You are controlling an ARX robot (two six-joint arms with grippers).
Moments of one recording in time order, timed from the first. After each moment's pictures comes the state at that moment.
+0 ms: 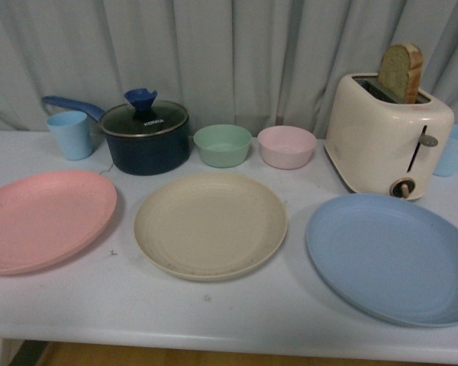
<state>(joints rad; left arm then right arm) -0.08 0.16 0.09 -0.17 -0.20 0.01 0.00 0.00 0.01 0.00 0.00 0.00</state>
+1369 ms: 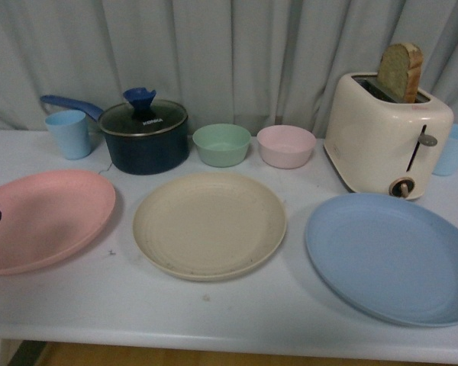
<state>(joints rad) 0.23 1.87 0.98 -0.04 0.03 0.04 0.00 0.00 0.01 0.00 0.00 0.00</state>
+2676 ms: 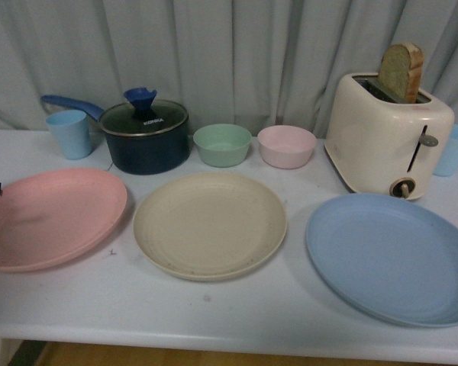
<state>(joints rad) 0.33 2.27 1.36 -0.07 0.17 0.11 0.00 0.00 0.01 0.00 0.00 0.00</state>
